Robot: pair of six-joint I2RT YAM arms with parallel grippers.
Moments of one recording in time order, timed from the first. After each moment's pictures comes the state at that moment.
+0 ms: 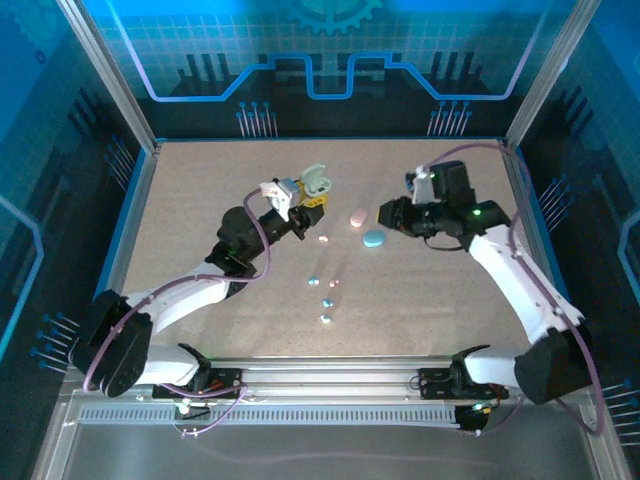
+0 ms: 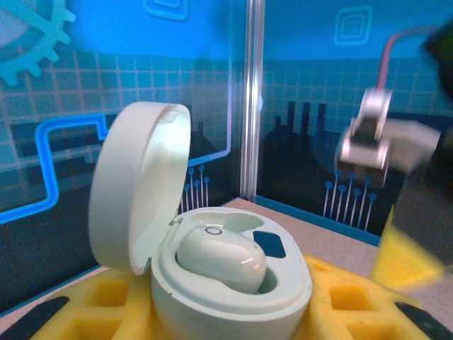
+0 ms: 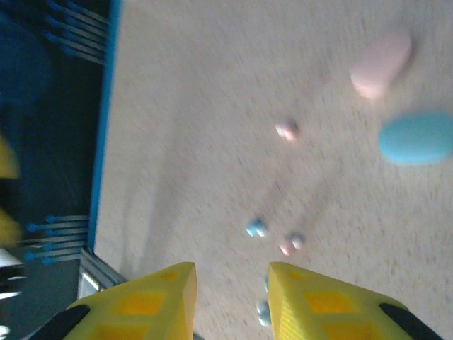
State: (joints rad) left arm -0.54 1.31 0.69 0.79 0.24 -0.05; right arm 0.30 1.30 1.15 -0.74 -0.53 0.56
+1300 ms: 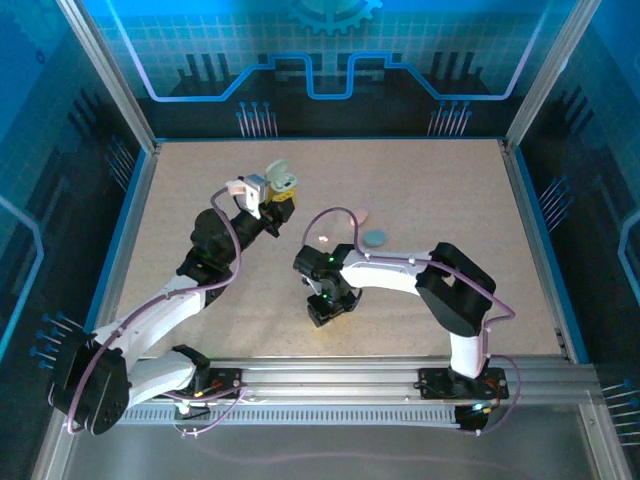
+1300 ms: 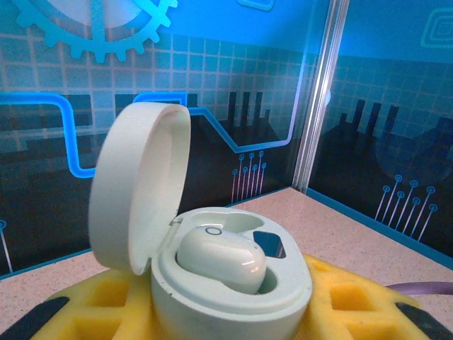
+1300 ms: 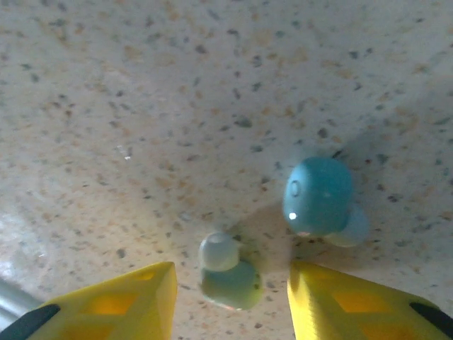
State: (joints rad) left arm -0.42 1.12 0.64 0.57 0.17 -0.12; right arm 0.98 1.90 1.24 -0.86 -0.16 0.45
